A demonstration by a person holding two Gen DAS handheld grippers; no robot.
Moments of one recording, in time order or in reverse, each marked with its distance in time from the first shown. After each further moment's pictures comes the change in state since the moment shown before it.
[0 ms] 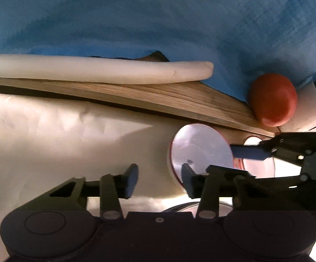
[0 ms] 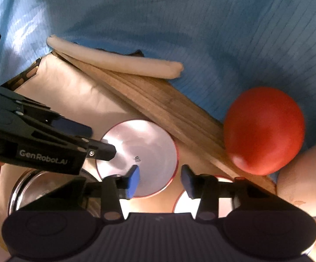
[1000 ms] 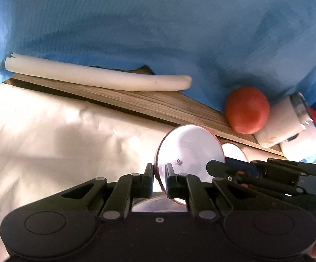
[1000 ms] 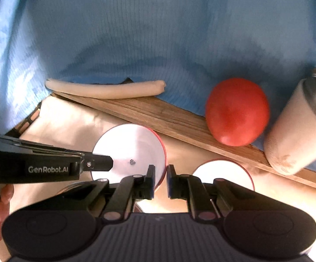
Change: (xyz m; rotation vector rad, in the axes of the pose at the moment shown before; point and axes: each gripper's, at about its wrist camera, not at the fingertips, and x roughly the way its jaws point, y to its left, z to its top) left arm -0.052 -0.016 -0.017 -0.071 -0.076 -0.011; right arm -0.055 -0.013 -0.027 0.245 -0.160 0.016
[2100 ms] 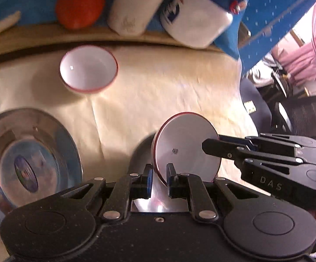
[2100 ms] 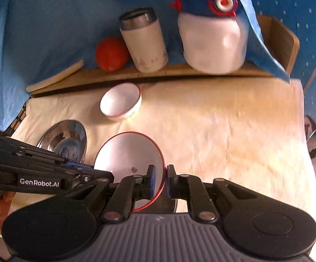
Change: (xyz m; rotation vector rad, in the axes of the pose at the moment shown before) left arm 0.016 -0.157 -0.107 0.319 0.326 -0.187; right arm -0.121 -0.108 -0.153 0.309 0.022 -0.038
